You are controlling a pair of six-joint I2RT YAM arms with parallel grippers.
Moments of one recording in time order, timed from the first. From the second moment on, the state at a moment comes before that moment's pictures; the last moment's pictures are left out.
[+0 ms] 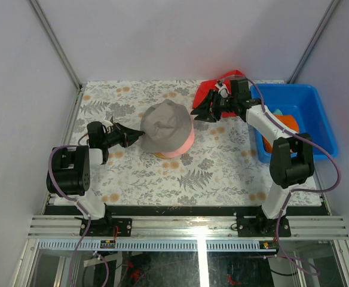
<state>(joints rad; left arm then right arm) 0.11 1.67 0.59 0.72 0.91 -1.34 0.27 1.79 1.43 -0.31 -0.86 0.86</state>
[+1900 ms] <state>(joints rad) 0.05 1.86 0.63 0.84 0.88 -1.37 0.26 2.00 1.32 -0.09 -0.97 0.94</state>
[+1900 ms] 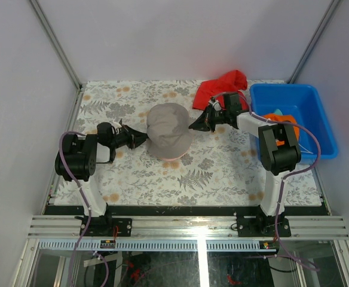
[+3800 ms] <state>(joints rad) 0.11 1.99 1.00 0.68 1.04 -1.30 0.19 1.96 1.37 -0.24 -0.93 0.90</state>
